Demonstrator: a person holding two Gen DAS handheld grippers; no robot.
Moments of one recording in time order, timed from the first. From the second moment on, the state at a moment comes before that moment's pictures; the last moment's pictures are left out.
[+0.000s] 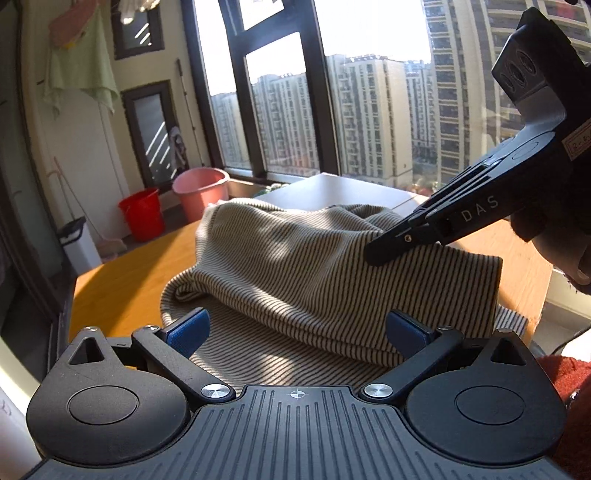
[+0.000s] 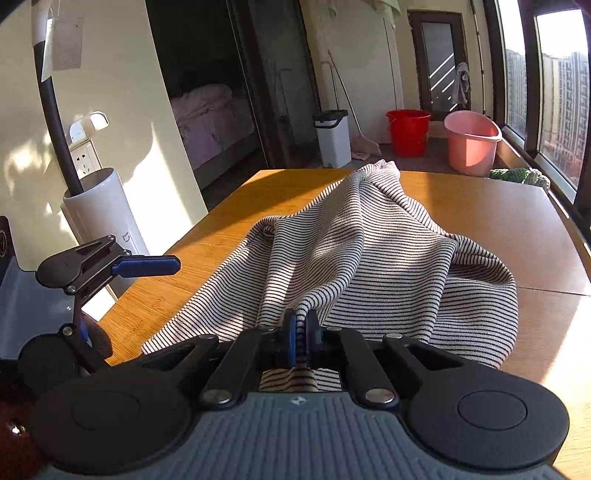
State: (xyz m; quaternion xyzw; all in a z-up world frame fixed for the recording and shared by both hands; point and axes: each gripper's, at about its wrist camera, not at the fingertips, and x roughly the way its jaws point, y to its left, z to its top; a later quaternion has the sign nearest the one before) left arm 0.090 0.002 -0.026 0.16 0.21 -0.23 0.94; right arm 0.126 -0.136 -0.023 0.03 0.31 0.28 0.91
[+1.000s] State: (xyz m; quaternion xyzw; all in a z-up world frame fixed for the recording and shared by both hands) left arm 0.302 0.144 0.022 0.01 0.20 0.04 0.98; right arm 0.257 -0.032 -0.077 -0.22 0.28 0.15 0.92
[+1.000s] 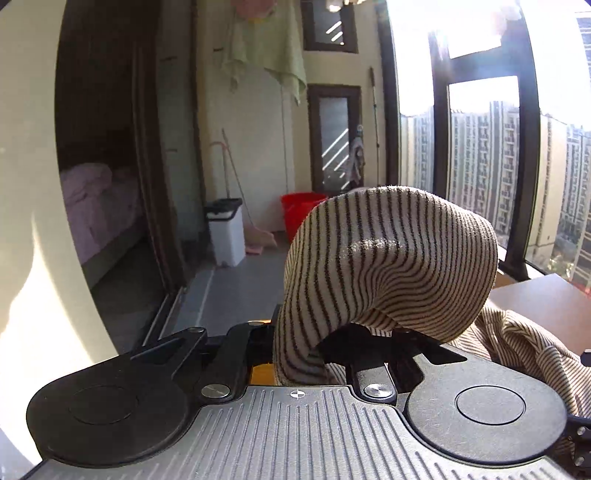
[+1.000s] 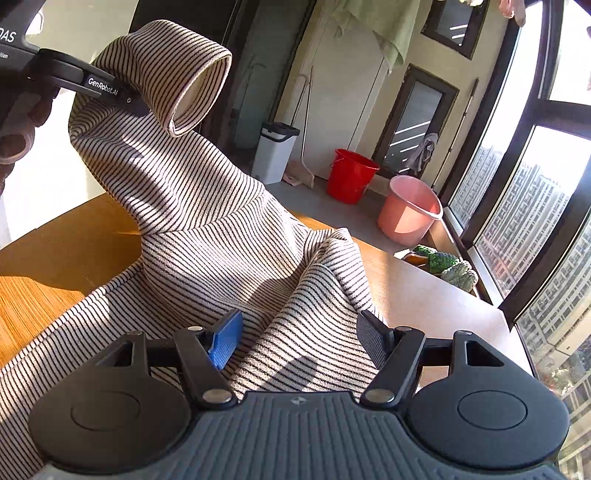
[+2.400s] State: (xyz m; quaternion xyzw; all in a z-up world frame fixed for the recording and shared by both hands) left arm 0.193 0.069 -0.038 -0.06 0.34 -0.24 0.91; right arm 0.157 -0.271 -0.098 0.17 0.38 0.10 0.90
